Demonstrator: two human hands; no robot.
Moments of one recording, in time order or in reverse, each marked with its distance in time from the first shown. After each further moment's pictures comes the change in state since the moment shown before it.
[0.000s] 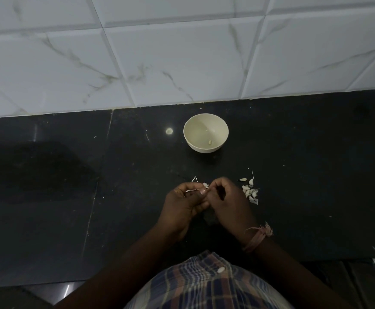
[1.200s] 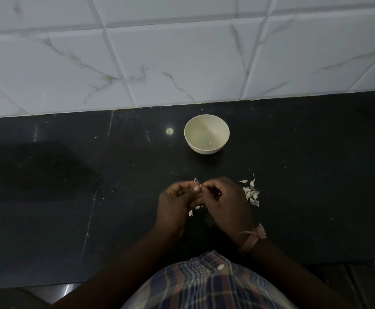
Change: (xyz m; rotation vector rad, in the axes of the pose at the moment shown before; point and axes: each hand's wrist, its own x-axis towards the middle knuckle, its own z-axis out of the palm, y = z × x) left_hand 0.015 -0.009 -0.012 -0.023 0.101 0.165; right_hand 0.003 -0.008 0.006 -0.153 0.125 -0.304
